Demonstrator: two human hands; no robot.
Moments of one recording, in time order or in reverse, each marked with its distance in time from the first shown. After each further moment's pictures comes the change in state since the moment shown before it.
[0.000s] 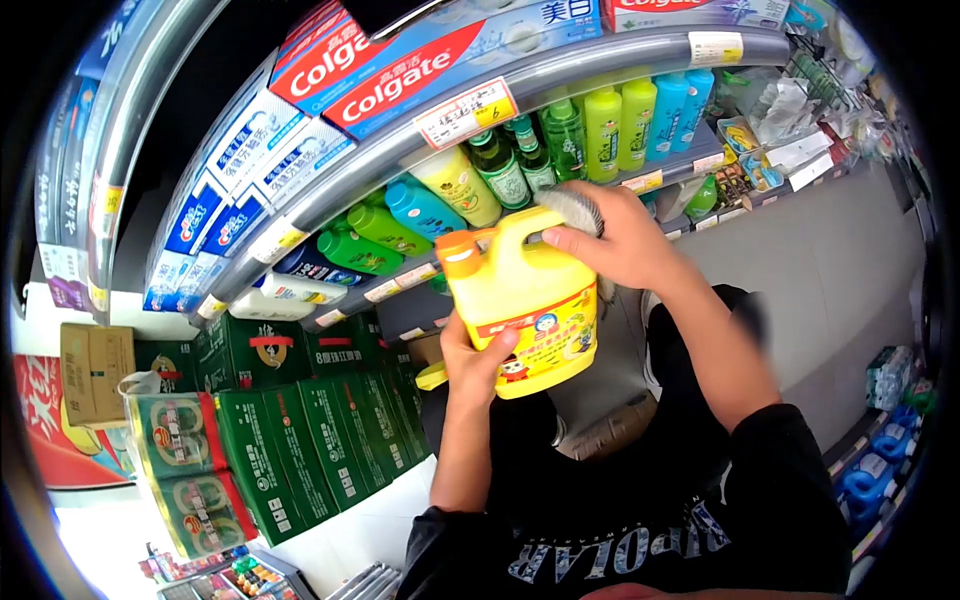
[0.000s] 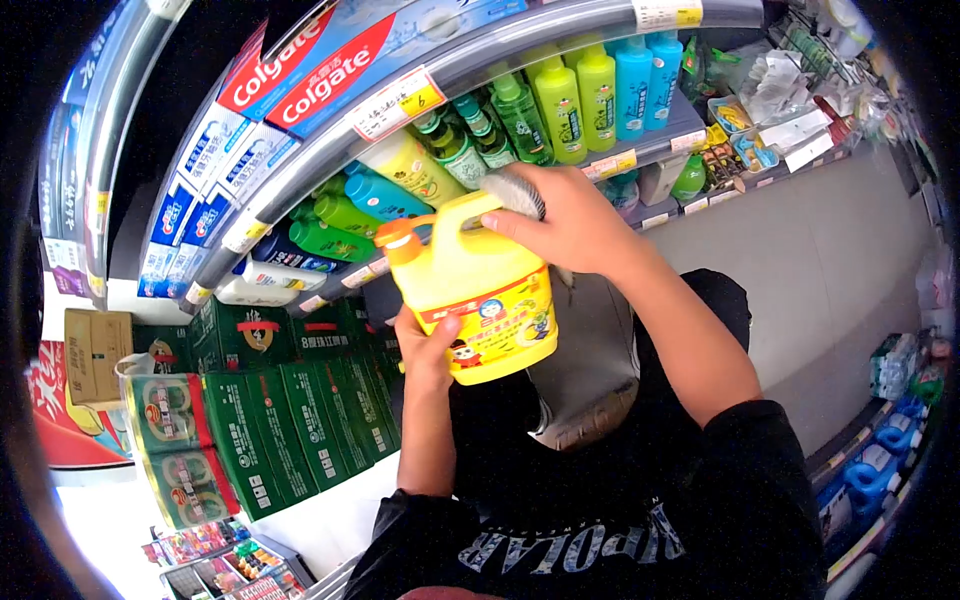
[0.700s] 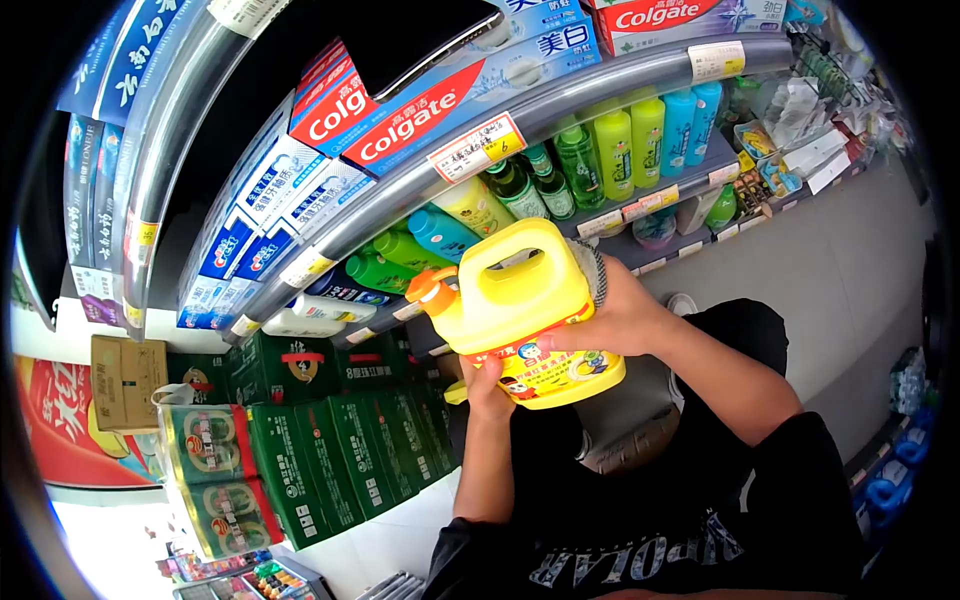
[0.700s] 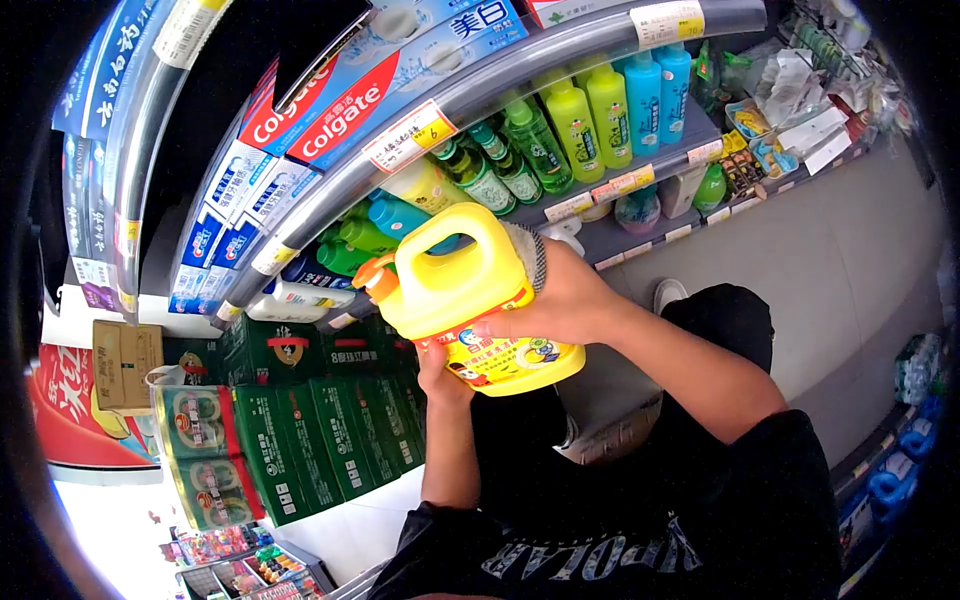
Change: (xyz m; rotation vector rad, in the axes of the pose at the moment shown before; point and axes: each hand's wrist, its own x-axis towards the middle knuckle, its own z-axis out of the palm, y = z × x) left_hand 0.002 -0.007 -0.010 -0.299 -0.086 0.044; right_hand -0.023 -0.009 0.035 0.665 -0.188 0.049
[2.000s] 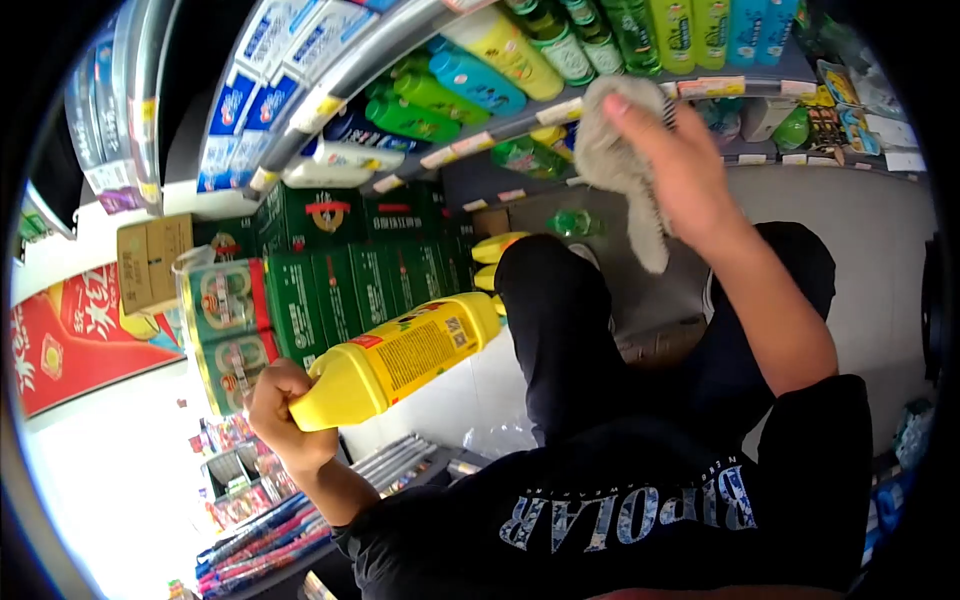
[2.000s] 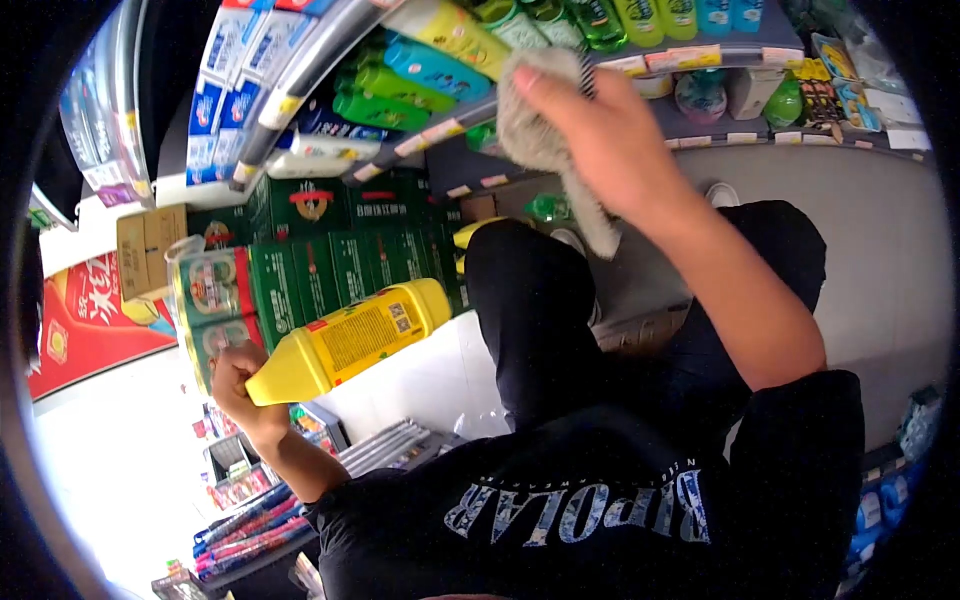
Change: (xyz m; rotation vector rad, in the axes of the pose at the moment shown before) left_hand -0.141 0.255 0.086 1.804 0.137 0.278; right_hand -0.014 -0.004 0.001 0.285 0.305 0.018
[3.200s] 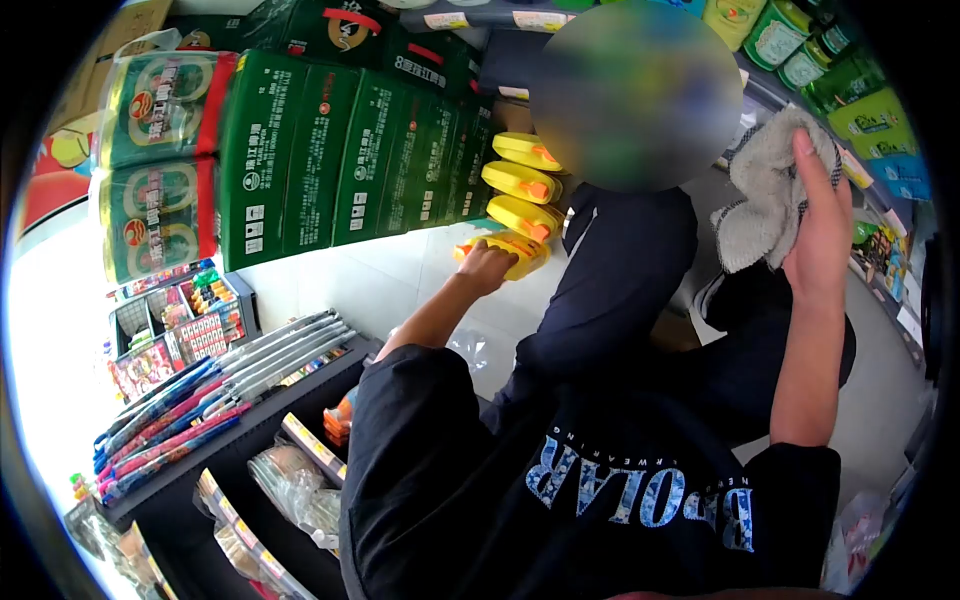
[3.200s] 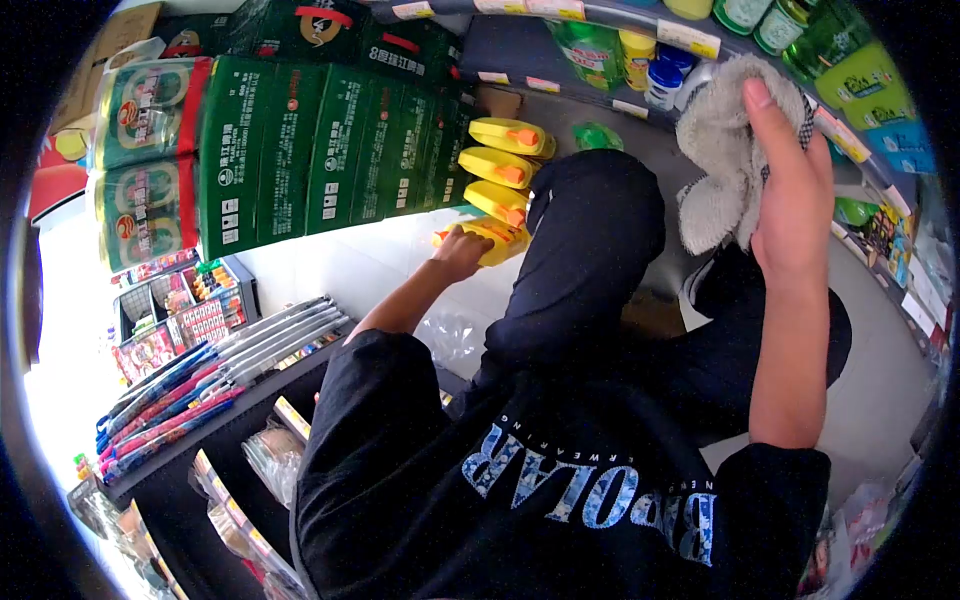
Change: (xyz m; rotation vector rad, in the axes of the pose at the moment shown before) left_hand -0.251 -0.232 0.343 0.247 -1.045 -0.086; right_hand 0.001 0.044 0.014 -0.211 0.169 0.195
